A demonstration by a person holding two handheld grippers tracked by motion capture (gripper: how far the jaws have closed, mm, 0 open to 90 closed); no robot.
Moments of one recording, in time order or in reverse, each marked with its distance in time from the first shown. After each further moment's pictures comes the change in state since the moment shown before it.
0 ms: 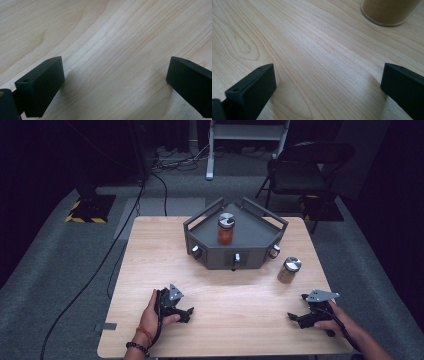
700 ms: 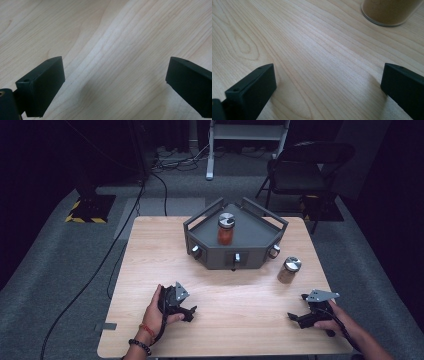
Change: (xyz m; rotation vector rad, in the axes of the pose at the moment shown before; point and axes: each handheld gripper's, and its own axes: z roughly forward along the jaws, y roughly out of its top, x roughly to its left) left arm -0.022 0.023 -0.004 0.036 0.066 0.124; right arm 0.000 0.000 0.000 0.000 0.001 -0.001
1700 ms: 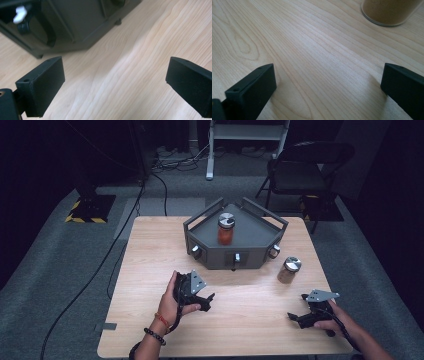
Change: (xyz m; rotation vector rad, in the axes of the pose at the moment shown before) left arm -0.020 0.035 -0.012 -0.179 0.002 0.070; right arm 0.000 0.000 0.000 0.000 0.000 0.000
